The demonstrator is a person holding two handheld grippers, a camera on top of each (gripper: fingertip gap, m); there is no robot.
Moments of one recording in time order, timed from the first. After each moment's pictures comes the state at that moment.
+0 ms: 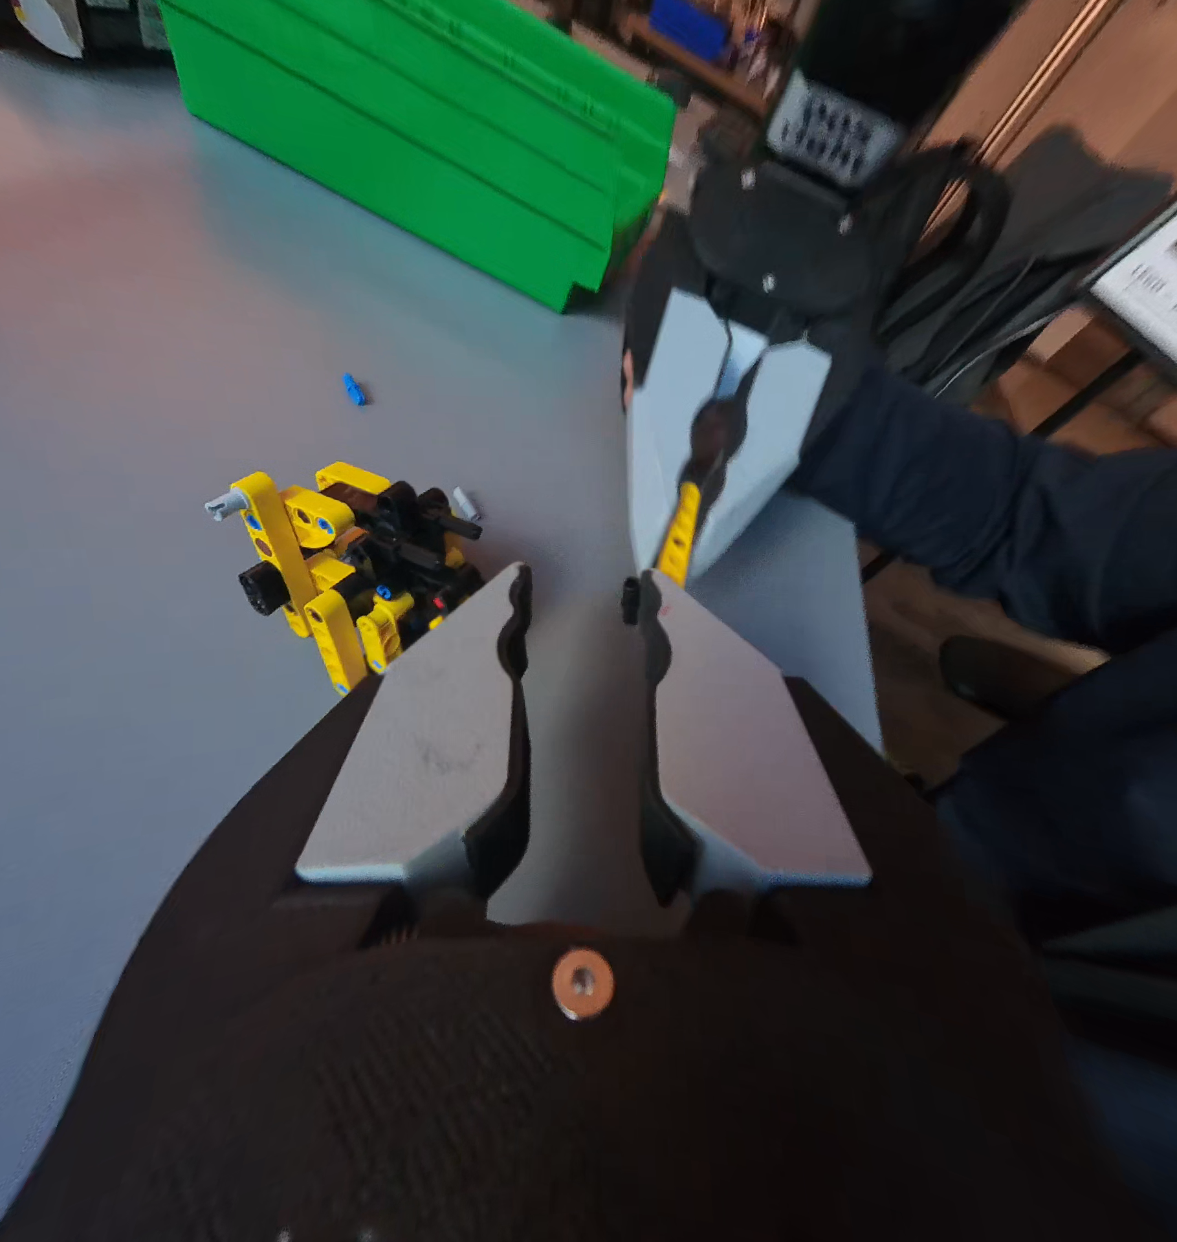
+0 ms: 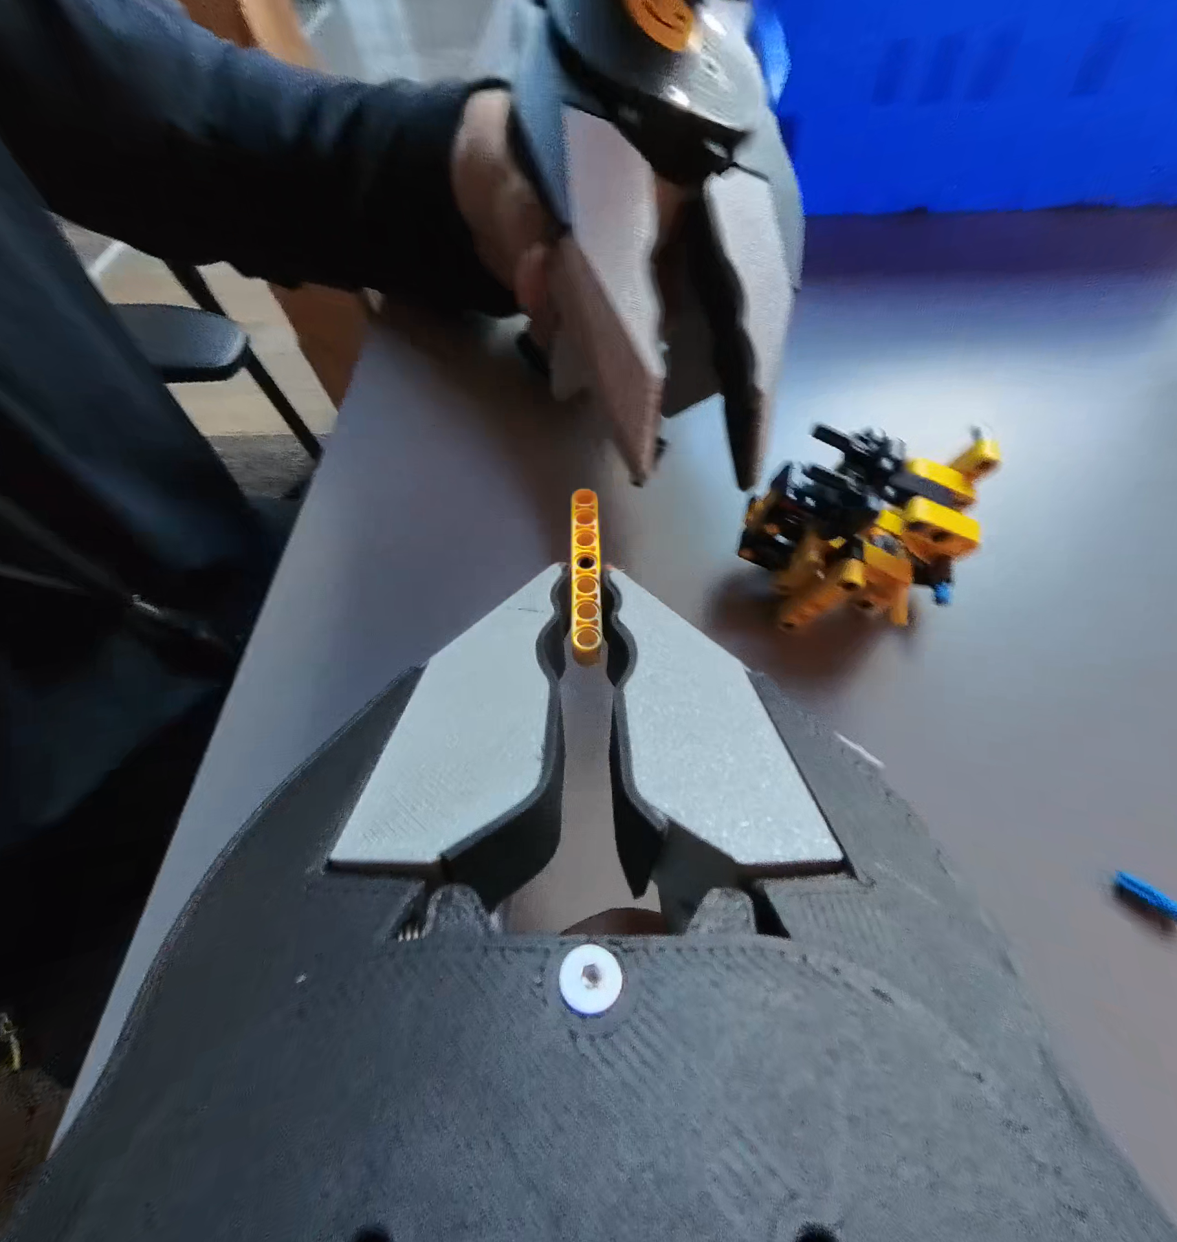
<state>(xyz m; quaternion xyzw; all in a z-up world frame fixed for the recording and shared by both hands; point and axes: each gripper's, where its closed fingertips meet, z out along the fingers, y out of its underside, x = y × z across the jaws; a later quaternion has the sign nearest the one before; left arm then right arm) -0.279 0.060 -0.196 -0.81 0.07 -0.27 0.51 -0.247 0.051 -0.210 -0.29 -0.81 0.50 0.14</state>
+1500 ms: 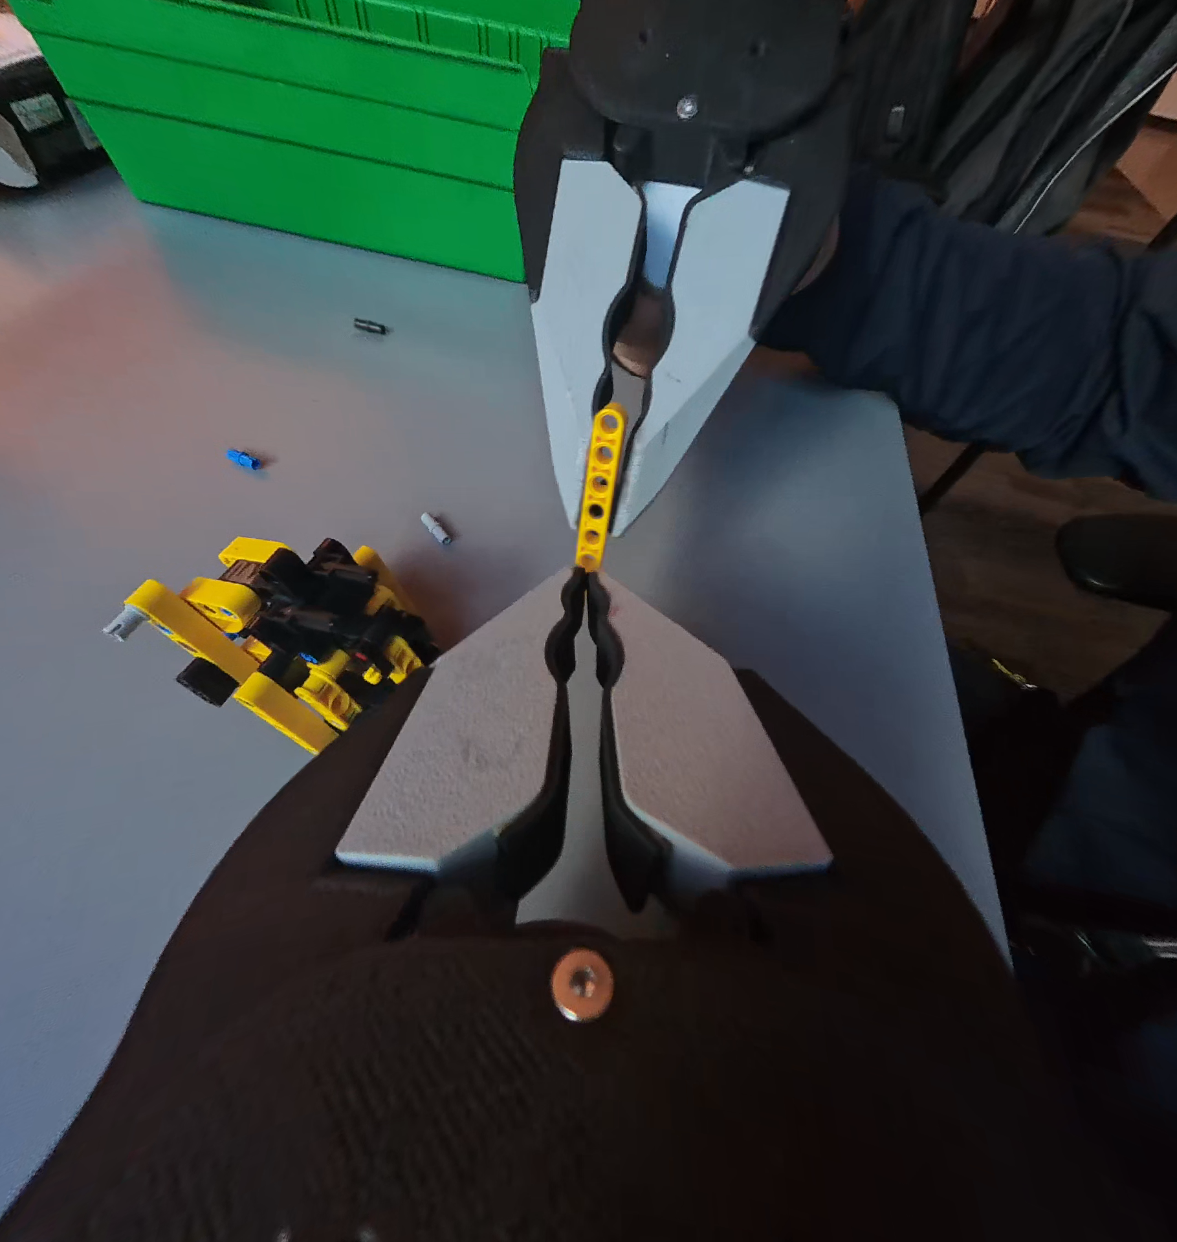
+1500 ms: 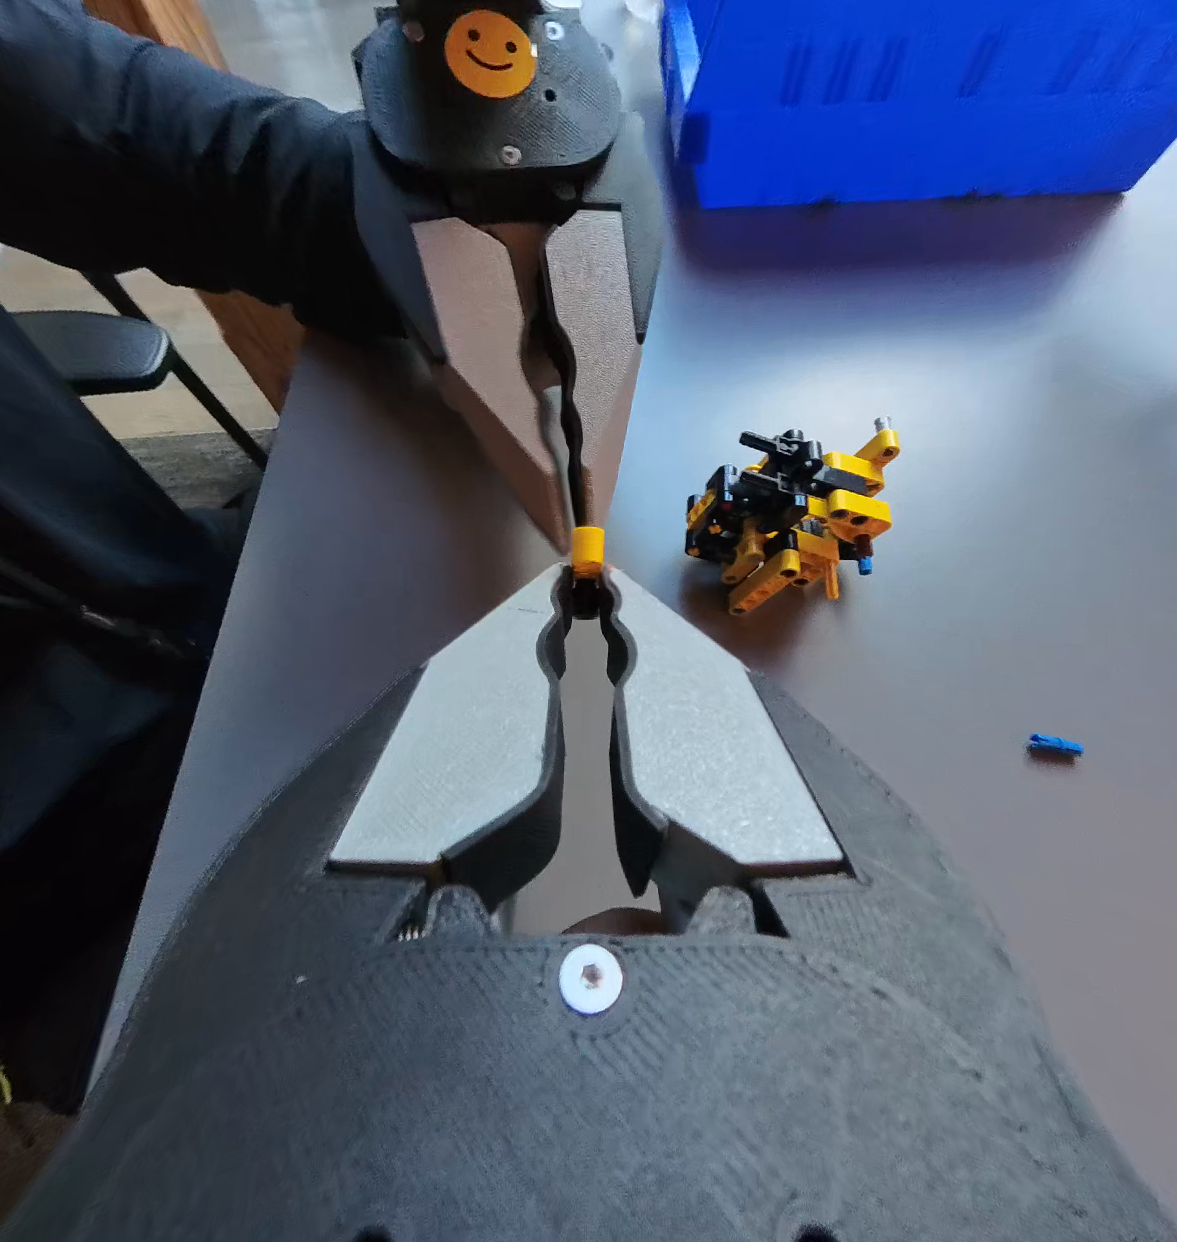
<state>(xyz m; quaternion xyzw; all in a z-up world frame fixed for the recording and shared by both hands) -0.255 0.064 -0.203 -0.82 0.18 -0.18 0.51 -0.256 0.065 -0.197 -0.32 -0.81 0.47 0.16</state>
